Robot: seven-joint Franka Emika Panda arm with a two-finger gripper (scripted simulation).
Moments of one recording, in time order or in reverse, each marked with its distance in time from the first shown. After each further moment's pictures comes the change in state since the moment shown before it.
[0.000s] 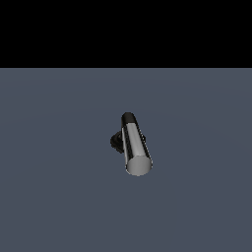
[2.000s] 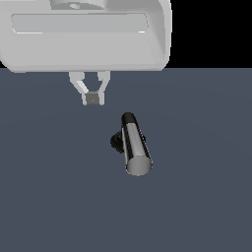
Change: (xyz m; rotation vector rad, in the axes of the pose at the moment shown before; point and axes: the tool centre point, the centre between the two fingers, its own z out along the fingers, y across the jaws) arm 0.028 -0.026 0.243 0.015 -0.028 0.050
